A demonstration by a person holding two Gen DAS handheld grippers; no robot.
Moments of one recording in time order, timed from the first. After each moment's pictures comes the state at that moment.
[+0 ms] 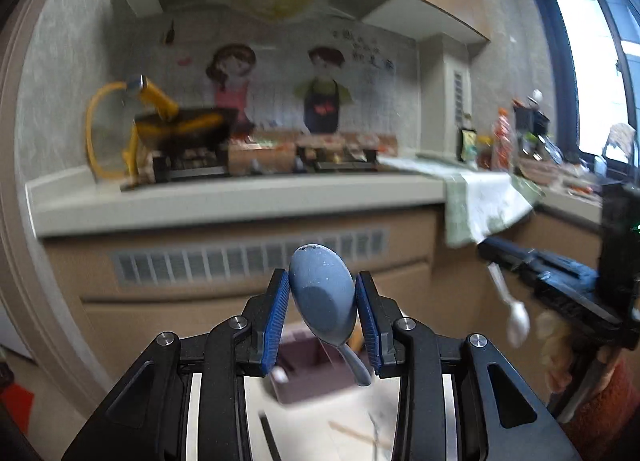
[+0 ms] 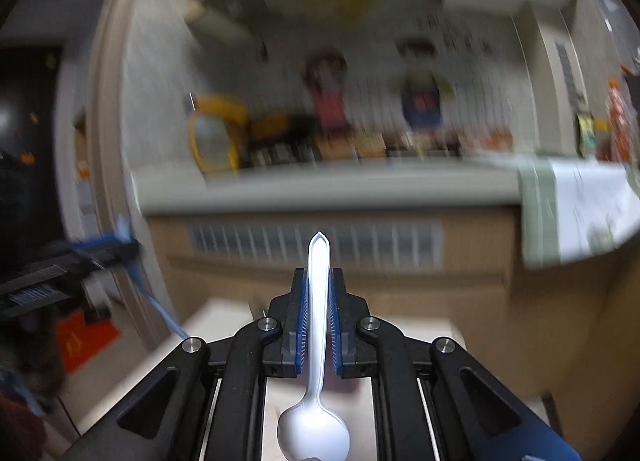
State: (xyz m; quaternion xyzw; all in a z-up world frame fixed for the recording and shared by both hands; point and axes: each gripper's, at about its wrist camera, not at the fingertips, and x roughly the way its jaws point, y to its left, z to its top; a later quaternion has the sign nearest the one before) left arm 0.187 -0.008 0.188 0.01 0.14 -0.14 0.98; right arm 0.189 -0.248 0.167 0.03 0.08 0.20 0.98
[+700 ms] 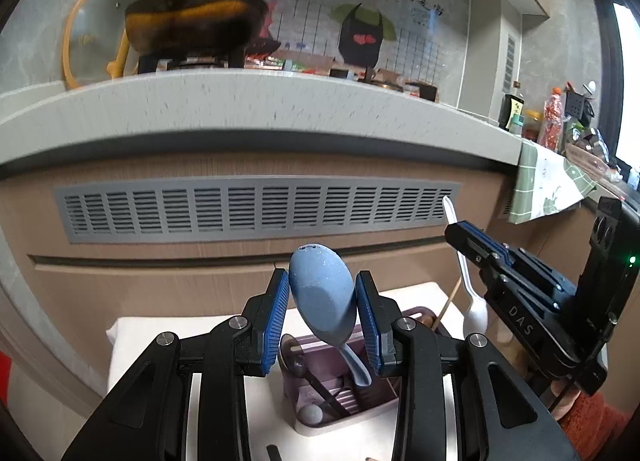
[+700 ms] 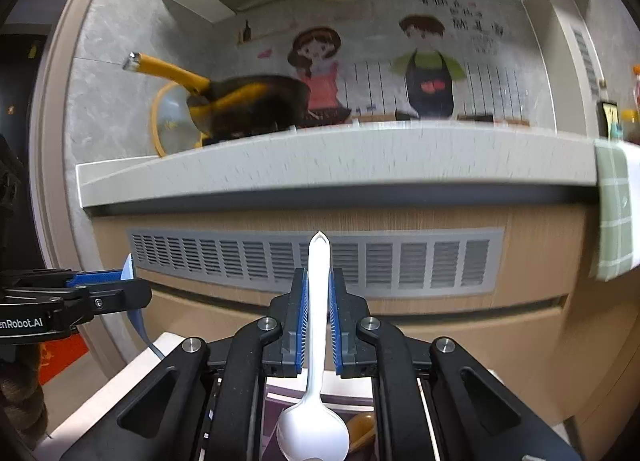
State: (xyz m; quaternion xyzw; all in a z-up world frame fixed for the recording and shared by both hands) left arm 0.361 0.016 0.093 -0.04 0.26 -0.14 0.96; right arm 0.361 -0.187 0.067 0.02 0.12 0.15 0.98
